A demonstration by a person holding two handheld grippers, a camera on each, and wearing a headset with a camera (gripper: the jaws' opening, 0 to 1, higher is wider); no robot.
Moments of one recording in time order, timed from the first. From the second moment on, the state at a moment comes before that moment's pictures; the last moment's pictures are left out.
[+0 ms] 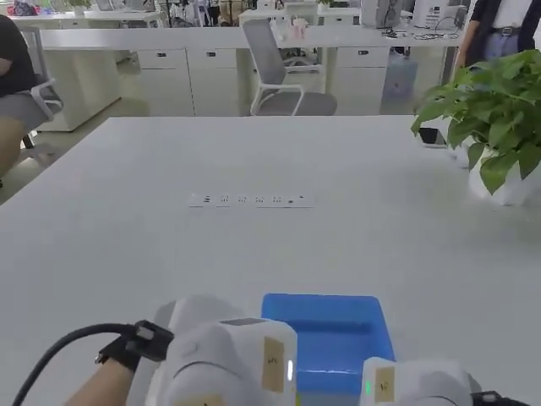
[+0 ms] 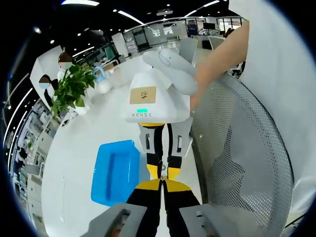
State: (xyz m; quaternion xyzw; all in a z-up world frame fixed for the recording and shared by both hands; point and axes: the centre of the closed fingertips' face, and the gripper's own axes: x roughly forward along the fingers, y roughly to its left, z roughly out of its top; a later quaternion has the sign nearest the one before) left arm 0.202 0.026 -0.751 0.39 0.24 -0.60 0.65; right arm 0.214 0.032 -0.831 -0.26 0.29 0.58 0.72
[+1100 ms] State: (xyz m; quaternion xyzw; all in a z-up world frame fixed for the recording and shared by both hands) left arm 0.251 0.030 -0.735 0.14 0.26 -0.51 0.81; right arm 0.233 0.022 -0.803 -0.12 0.33 0.54 0.76
